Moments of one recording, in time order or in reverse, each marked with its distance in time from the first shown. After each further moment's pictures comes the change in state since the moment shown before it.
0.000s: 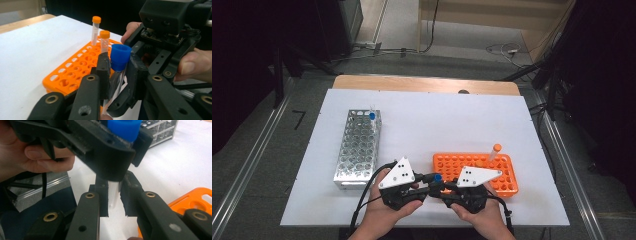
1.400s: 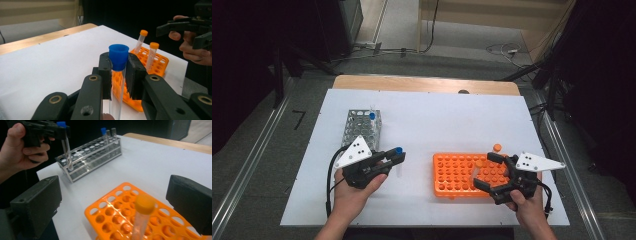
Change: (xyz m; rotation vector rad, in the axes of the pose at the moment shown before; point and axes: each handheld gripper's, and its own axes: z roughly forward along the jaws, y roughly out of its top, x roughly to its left) left arm 0.060 0.001 -0.064 -0.091 0.212 -0.078; right arm -0.057 -0.017 -0.098 -0.177 -0.165 0.101
